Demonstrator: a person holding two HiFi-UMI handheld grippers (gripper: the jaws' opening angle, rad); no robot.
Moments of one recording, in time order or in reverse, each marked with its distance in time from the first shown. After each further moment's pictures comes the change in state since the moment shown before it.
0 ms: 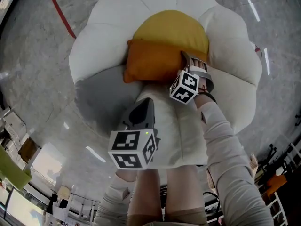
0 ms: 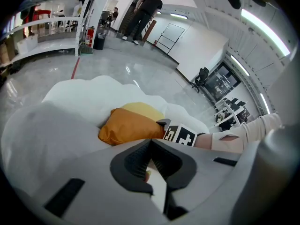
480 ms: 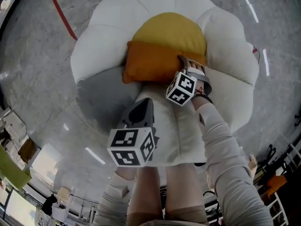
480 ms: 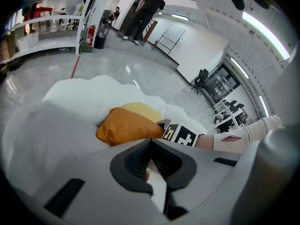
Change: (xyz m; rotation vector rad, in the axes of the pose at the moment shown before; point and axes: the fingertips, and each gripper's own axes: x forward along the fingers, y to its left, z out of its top) left arm -0.005 -0.005 -0.001 -0.017 0.001 -0.016; right arm -0.017 -0.003 0.003 0.031 0.033 -0.047
